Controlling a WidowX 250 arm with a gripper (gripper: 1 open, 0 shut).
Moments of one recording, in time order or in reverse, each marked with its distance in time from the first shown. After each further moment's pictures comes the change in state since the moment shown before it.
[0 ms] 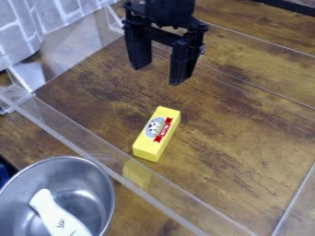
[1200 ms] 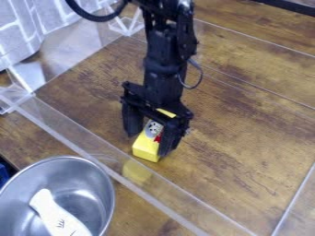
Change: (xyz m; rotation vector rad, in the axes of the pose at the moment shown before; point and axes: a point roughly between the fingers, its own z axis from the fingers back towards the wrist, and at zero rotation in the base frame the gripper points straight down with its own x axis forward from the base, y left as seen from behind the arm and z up) arm -0.016 0.005 -0.102 0.037 0.177 0.015
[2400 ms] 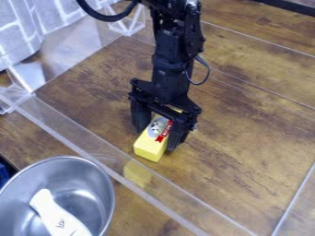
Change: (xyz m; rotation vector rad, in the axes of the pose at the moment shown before) arm 0.017 0.000 0.002 -0.002 -0.040 0.027
